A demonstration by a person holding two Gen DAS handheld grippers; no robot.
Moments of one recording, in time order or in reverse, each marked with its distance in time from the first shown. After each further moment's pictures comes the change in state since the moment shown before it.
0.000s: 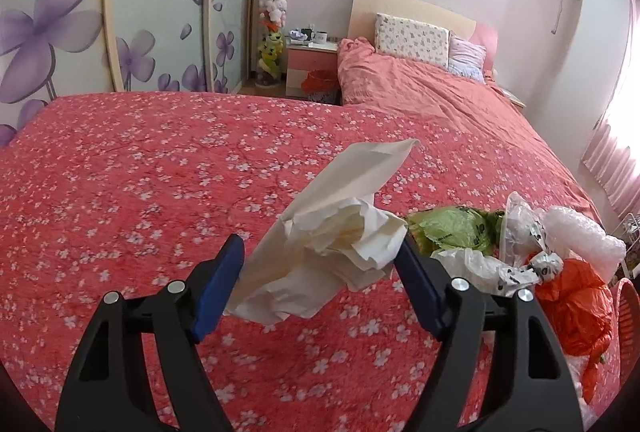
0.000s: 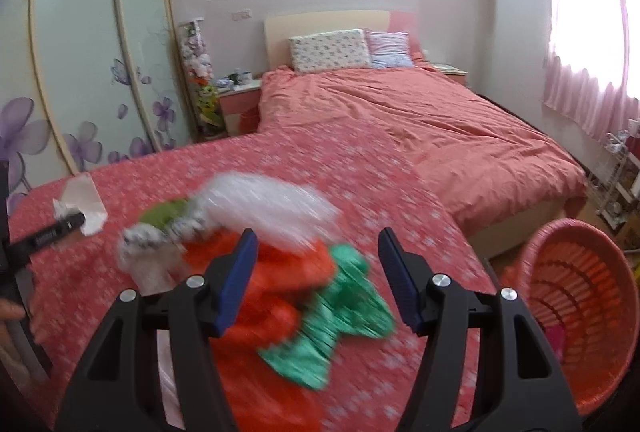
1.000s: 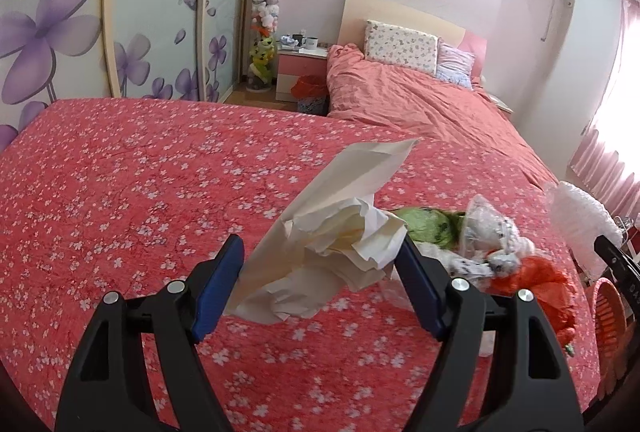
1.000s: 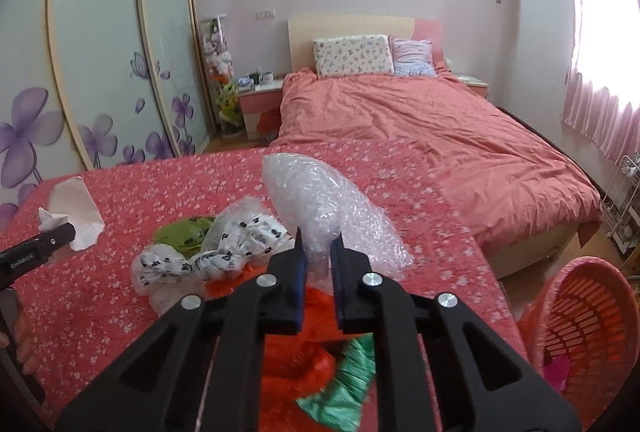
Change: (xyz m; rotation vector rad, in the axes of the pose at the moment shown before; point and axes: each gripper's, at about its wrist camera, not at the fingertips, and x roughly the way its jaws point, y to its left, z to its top) left arm -0.038 -0.014 -0.001 -0.003 -0.017 -0.049; right arm 0.007 0.015 0.022 -0.058 -0.012 0.034
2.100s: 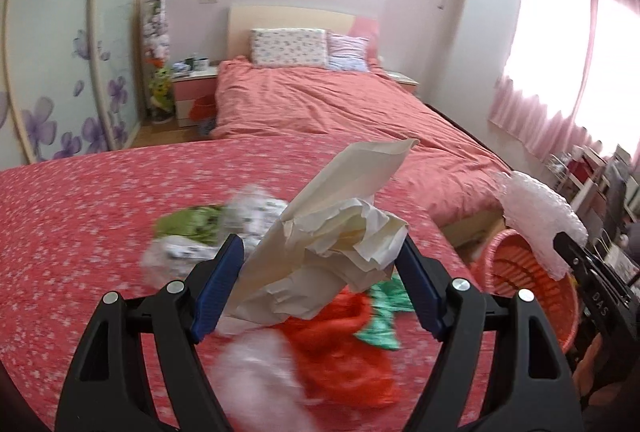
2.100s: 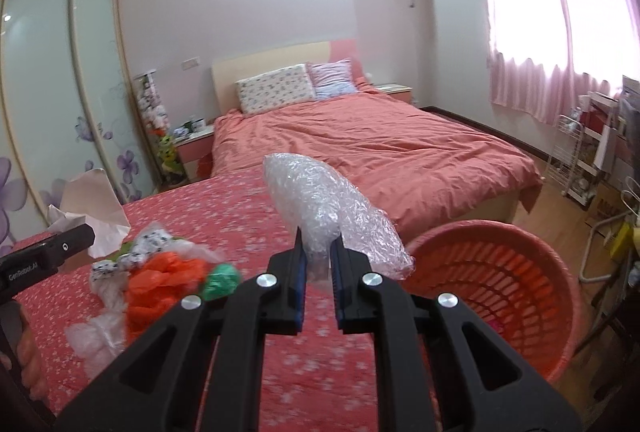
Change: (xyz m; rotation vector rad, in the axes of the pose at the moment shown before) left arm -0.043 -0.189 -0.026 0.236 -0.017 -0.265; right arm -0.111 -0.142 -0.041 0.199 -0.120 -0.193
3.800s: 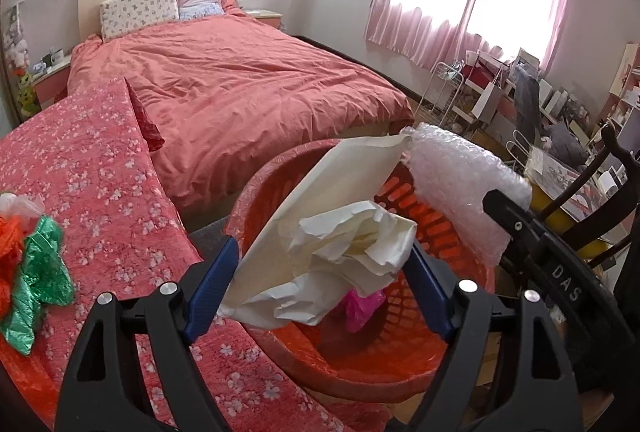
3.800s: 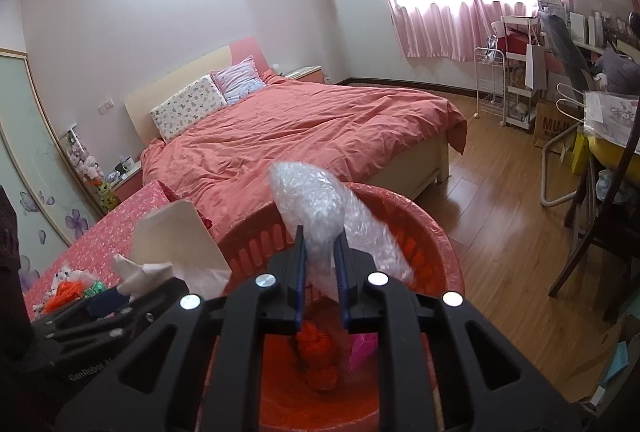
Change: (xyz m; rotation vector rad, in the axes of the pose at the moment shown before) left arm 0.093 -0.240 -0.064 0.226 0.216 -0.361; right arm 0.003 -0.202 -0.043 0.287 0.033 -0.171
